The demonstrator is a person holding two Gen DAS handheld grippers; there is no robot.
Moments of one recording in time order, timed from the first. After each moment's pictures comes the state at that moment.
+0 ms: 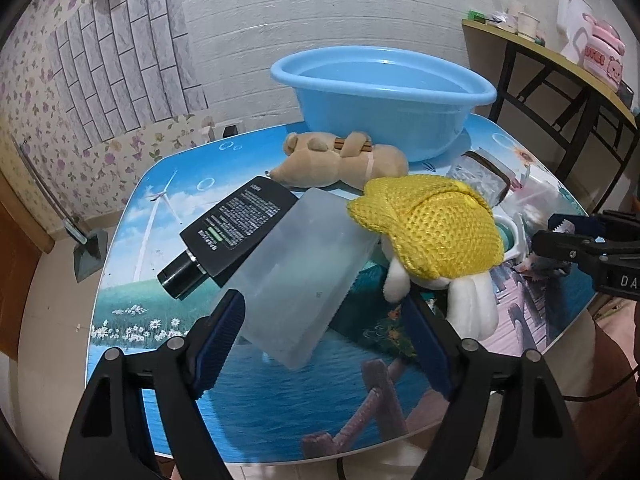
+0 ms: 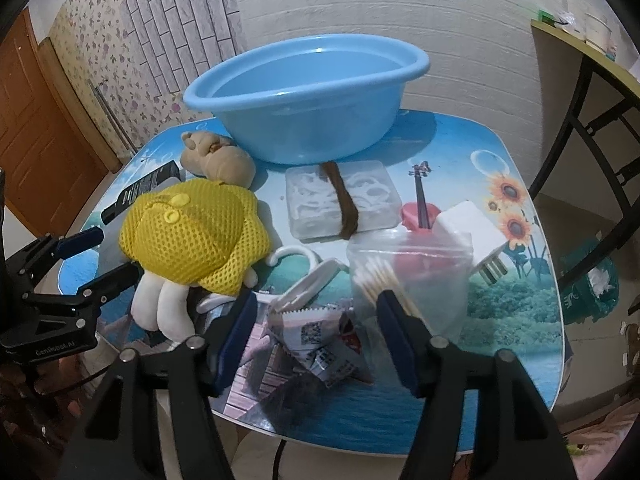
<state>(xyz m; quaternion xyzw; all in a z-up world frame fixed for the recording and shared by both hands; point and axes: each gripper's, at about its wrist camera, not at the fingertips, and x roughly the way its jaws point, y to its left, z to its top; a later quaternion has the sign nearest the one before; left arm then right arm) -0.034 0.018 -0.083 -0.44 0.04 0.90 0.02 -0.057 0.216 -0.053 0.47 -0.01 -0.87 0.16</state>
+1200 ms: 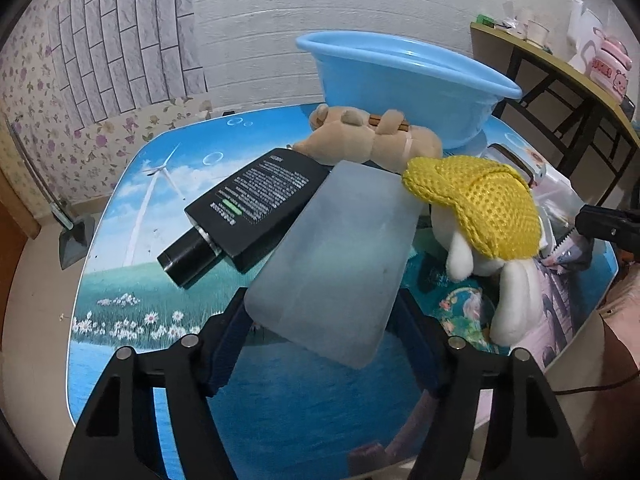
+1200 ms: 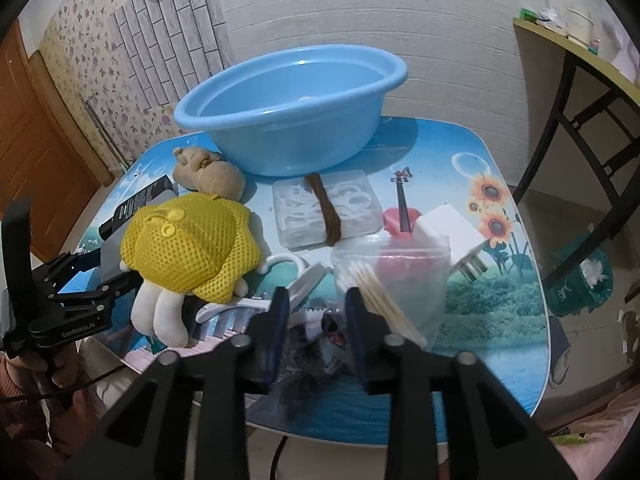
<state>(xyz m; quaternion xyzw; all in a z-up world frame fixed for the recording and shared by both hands) -0.037 -0.008 -0.104 -0.45 0.01 0.89 0.04 -0.049 0.227 -0.043 0.46 -0.03 -0.88 0.14</state>
